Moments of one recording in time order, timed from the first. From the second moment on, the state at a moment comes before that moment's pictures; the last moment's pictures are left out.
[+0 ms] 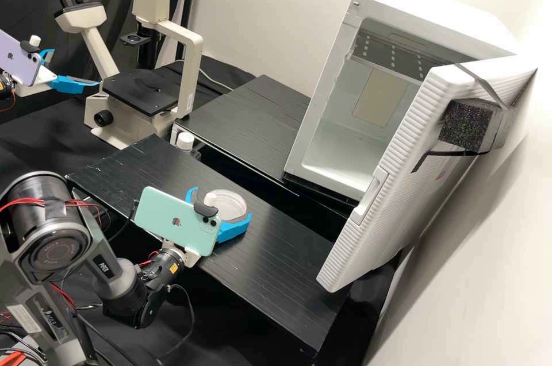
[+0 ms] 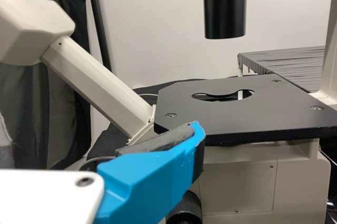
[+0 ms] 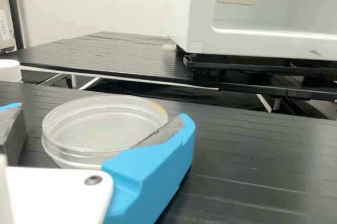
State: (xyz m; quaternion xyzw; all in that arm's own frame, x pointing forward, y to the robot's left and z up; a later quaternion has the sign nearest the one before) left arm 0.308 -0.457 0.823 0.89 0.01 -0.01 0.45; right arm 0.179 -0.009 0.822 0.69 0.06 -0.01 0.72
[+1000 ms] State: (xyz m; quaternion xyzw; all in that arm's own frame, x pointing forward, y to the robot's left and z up) left arm 0.308 -0.457 0.823 0.89 0.01 -0.01 0.45; right arm 0.164 0.010 0.835 0.68 0.03 0.06 0.73
